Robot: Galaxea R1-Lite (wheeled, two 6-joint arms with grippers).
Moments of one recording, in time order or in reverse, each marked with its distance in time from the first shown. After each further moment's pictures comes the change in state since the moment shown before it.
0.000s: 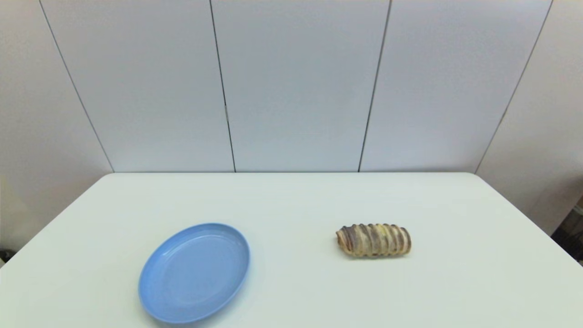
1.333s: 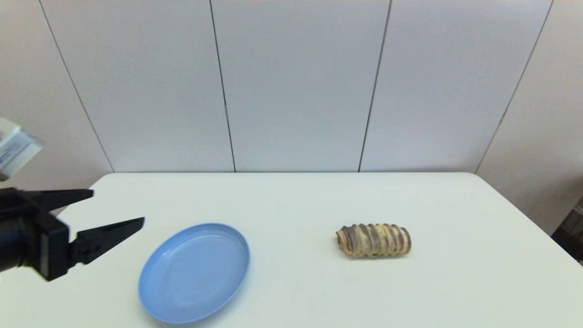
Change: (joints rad) left arm -0.295 1.044 -0.760 0.127 -0.097 0.200; right arm 0.000 0.000 0.000 0.000 0.000 0.000
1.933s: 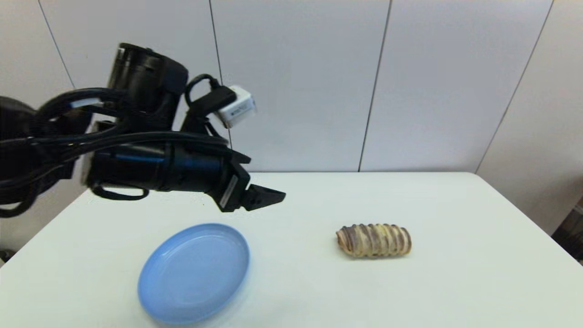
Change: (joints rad) left arm -0.323 0.573 -0.503 0.061 -0.137 0.109; right arm 0.000 0.000 0.000 0.000 0.000 0.000
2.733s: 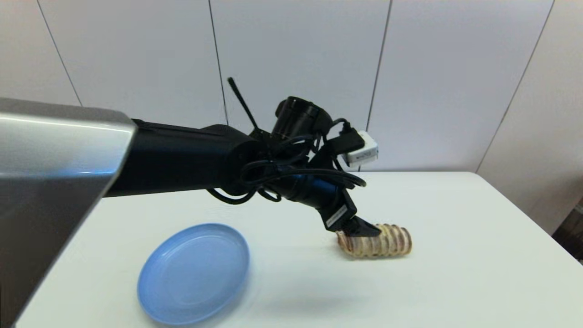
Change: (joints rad) left arm -0.179 0.491 -0.429 0.017 -0.226 0.182; right arm 0.000 0.000 0.000 0.000 0.000 0.000
